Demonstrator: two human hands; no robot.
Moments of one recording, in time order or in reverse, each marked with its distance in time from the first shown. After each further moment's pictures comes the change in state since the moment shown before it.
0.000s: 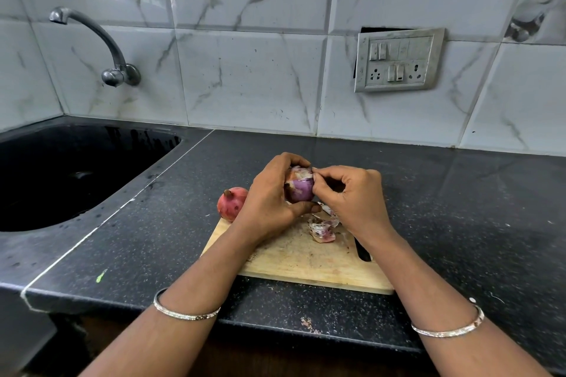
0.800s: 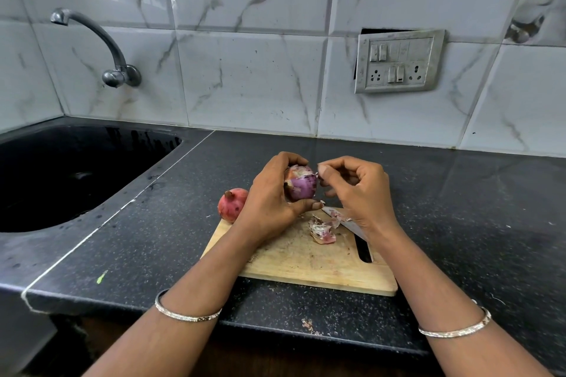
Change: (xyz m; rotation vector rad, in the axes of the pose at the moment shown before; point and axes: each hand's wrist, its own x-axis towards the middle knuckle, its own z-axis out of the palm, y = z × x) left_hand 0.001 0.000 0.000 -0.004 0.016 -0.016; right_hand 0.006 0.000 -0.006 0.296 -0.013 0.286
